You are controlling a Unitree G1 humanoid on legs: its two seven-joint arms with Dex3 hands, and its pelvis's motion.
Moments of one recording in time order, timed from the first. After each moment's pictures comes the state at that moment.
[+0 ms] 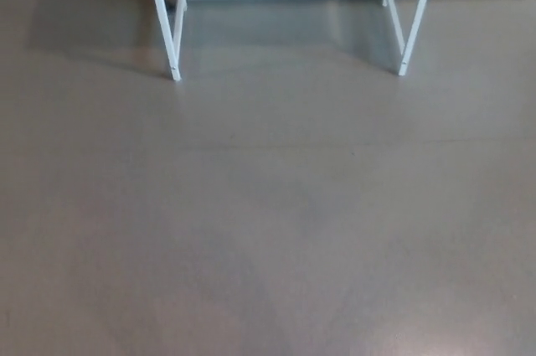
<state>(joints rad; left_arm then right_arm) 0.21 0.43 0.23 1.04 -0.09 -0.45 -0.32 -0.01 -0.48 -0.04 1.23 -0.10 -0.44 0.24</state>
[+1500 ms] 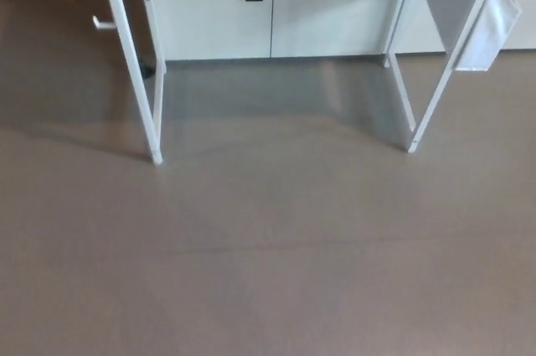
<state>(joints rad) 0.27 0.45 0.18 1.12 -0.06 -0.53 -0.27 0.06 -0.47 -0.01 1.26 -0.12 -0.45 0.22</state>
